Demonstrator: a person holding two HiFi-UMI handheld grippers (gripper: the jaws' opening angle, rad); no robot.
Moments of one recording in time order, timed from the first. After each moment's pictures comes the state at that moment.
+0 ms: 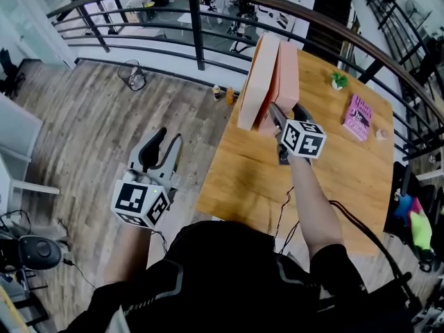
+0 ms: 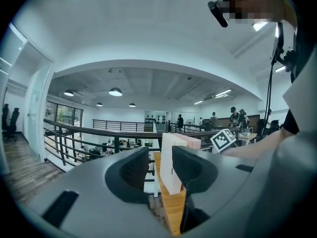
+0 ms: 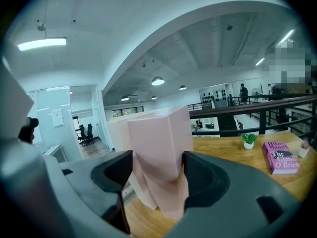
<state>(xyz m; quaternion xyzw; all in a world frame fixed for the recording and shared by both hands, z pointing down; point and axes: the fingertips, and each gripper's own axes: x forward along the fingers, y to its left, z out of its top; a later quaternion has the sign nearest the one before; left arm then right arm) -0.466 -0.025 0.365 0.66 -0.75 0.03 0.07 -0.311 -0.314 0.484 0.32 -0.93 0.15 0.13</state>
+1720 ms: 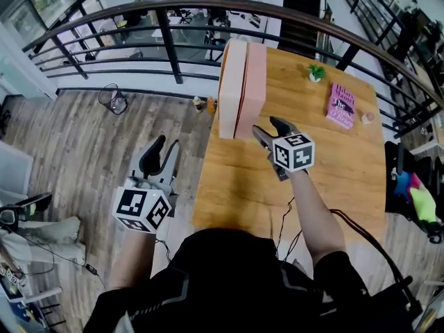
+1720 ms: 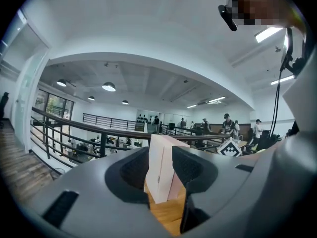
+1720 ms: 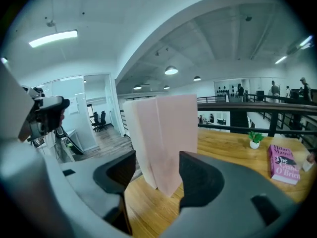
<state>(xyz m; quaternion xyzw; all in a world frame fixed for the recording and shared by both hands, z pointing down) -0.446 -0.079 0.370 0.70 -0.71 0.01 0.09 -0.283 -0.283 0.510 0.24 -0.94 0.13 0.20</state>
